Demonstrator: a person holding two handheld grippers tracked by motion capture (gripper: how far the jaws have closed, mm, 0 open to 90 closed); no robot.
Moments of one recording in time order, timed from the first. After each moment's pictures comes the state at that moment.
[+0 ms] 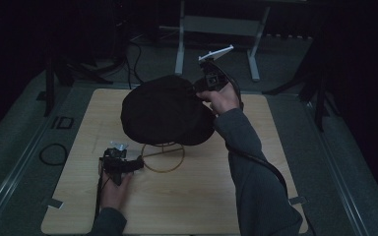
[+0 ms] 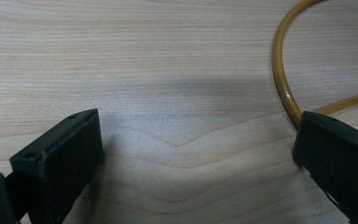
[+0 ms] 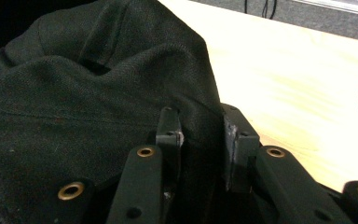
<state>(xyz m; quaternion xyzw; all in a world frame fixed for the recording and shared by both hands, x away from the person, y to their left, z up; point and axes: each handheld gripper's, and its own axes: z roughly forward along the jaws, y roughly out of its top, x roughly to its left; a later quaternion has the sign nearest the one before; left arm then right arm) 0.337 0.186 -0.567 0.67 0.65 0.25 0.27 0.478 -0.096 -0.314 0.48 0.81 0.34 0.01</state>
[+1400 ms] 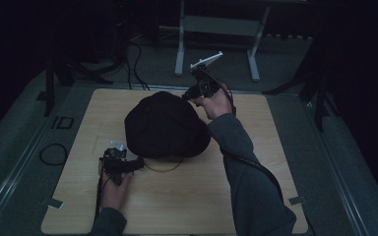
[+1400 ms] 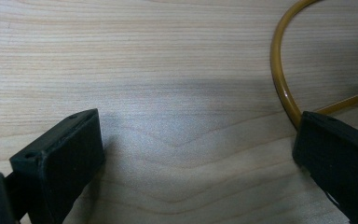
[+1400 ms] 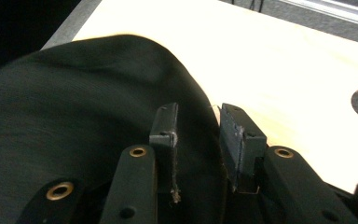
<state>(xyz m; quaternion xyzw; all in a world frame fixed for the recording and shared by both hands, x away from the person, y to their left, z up) 0.336 0.186 -0.567 0.67 0.64 0.25 0.27 0.479 -0.079 -0.335 0.47 0.82 0.32 0.04</state>
